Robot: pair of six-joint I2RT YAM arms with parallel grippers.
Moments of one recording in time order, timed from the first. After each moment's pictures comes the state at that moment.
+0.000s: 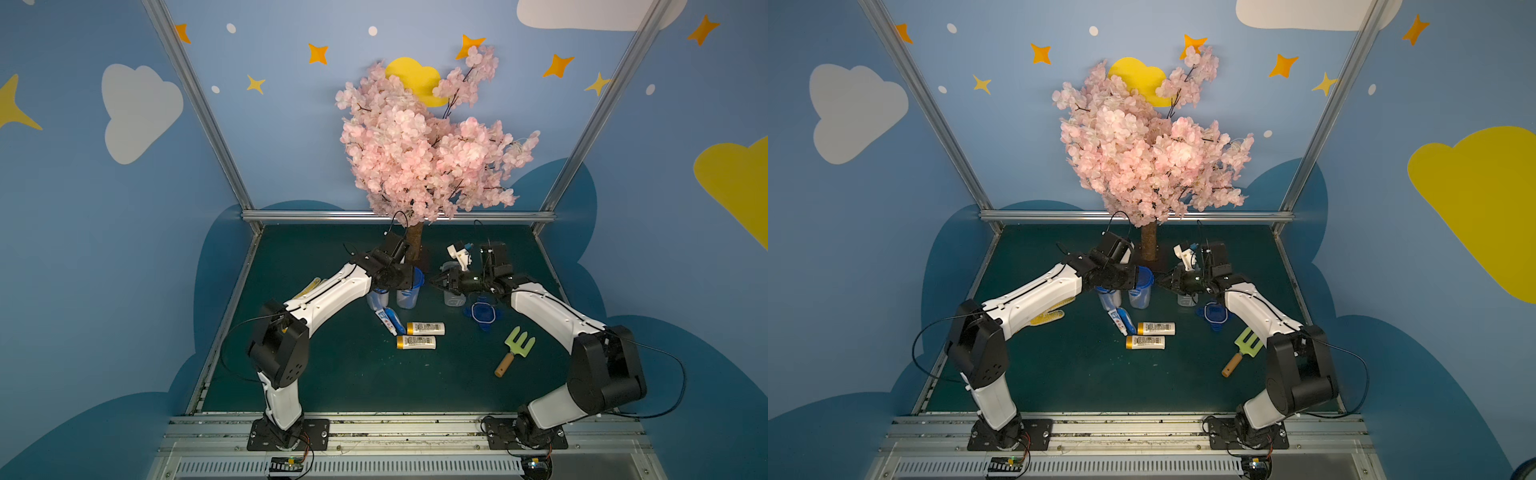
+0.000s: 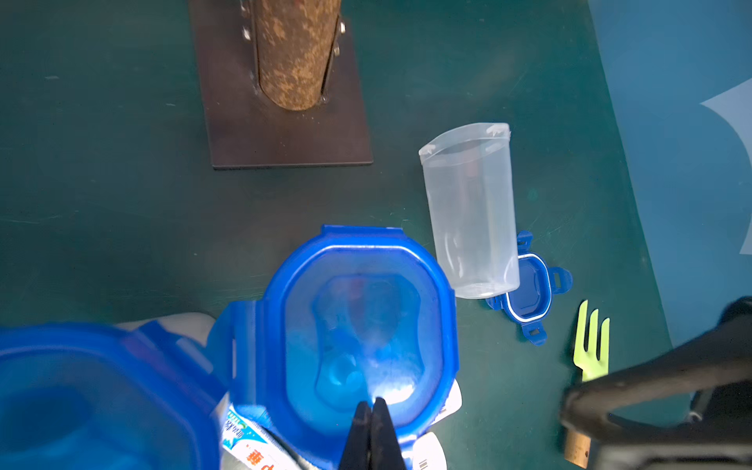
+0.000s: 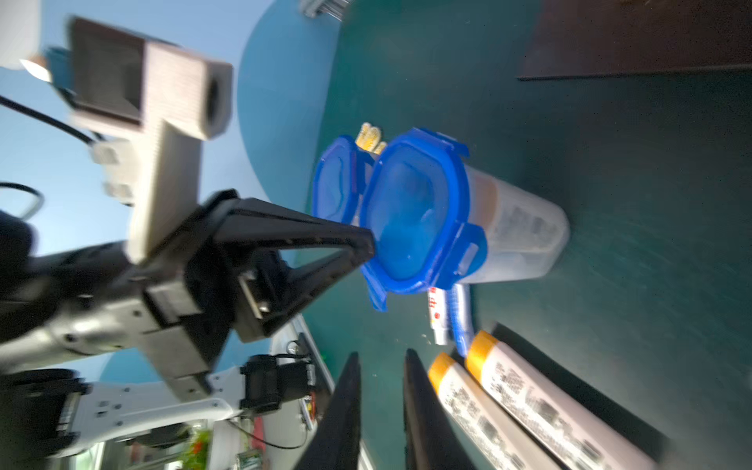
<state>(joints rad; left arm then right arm) -0.64 1.83 1.55 -0.63 0.09 -0.52 0.33 1.56 1.03 -0.13 -0.89 0.61</state>
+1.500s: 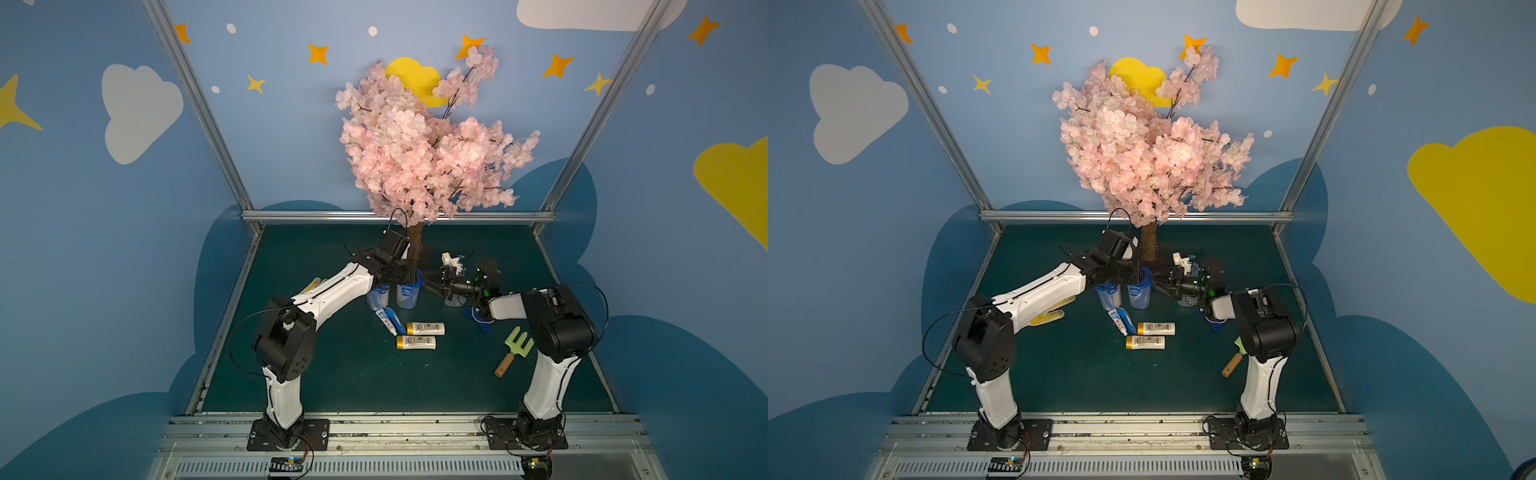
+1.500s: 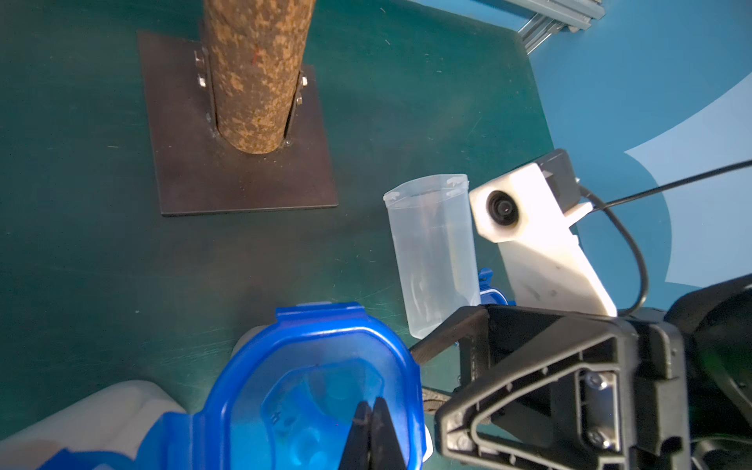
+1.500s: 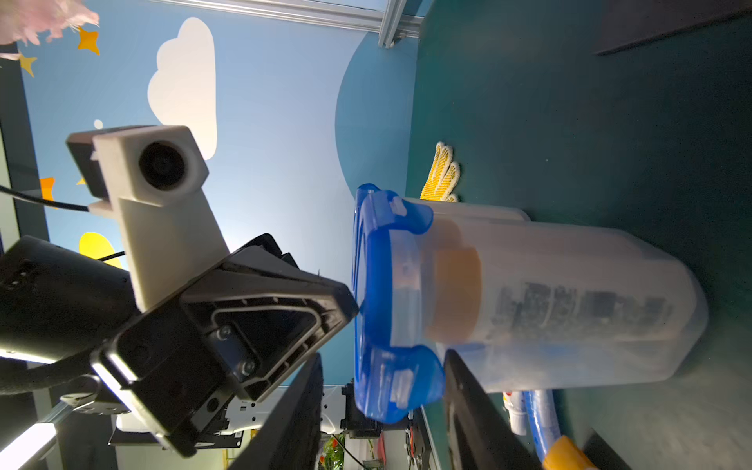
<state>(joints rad) -0.62 1.87 1.53 -0.46 0.16 -0.55 0.30 1.93 0.85 0.95 -1.10 1.32</state>
